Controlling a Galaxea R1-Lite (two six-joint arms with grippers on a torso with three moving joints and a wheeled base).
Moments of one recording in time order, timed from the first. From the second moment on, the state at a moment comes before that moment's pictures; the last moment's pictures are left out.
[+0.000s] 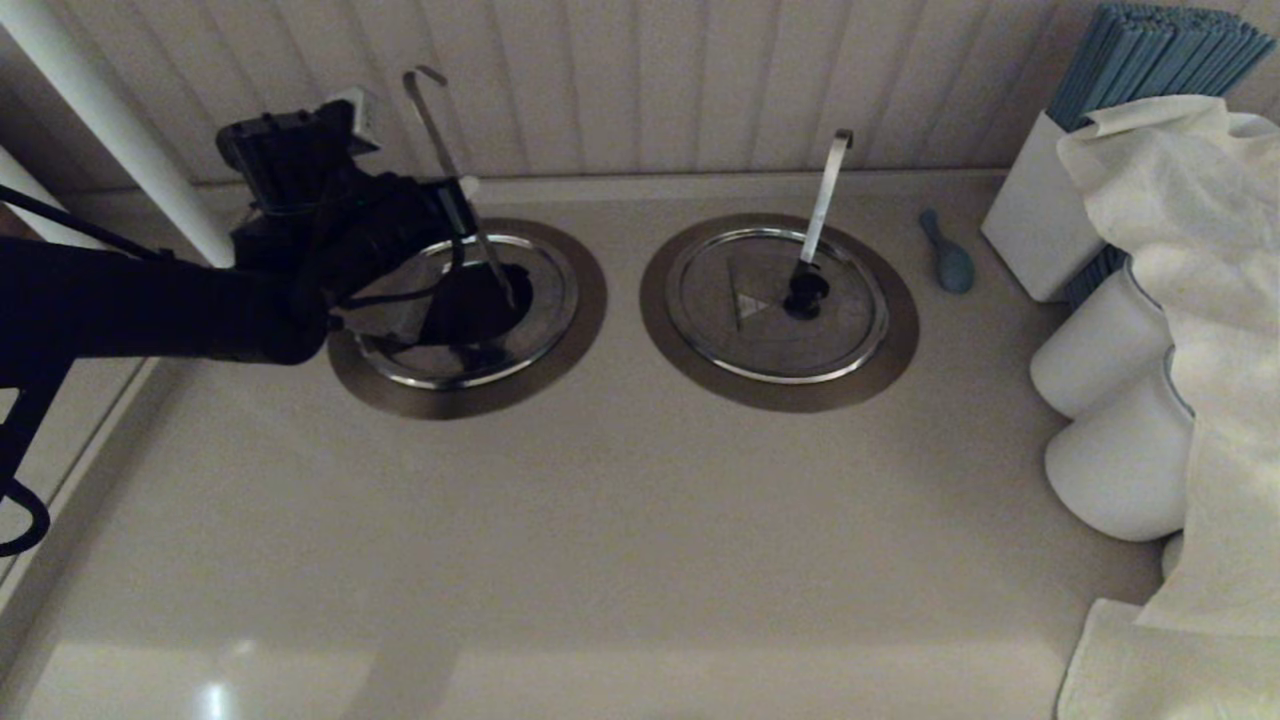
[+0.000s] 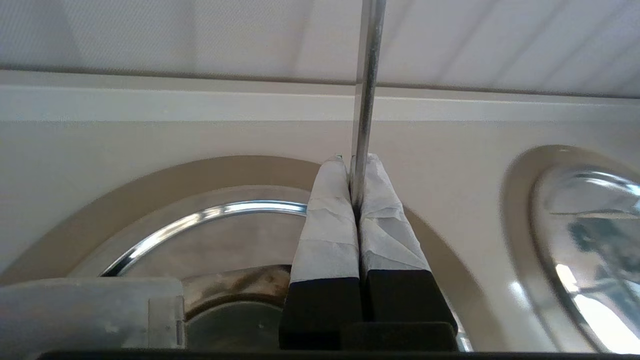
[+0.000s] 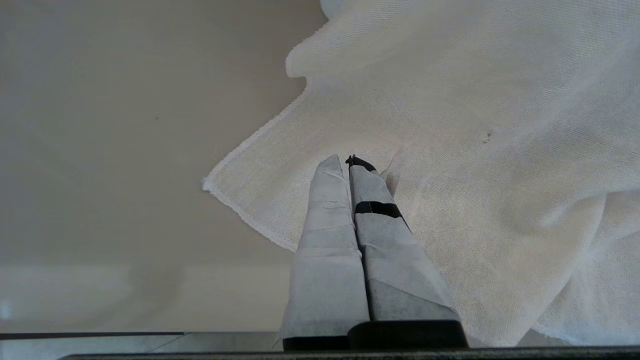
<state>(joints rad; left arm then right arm) -0.16 2.06 -1.60 -0.65 -0.19 -0.21 0.00 0.00 0.00 0.01 0.02 -0.02</state>
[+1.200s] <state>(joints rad) -0.08 1.91 -1.52 -0.40 -0.39 -0.07 0.00 0.00 0.00 0.01 0.02 -0.02</state>
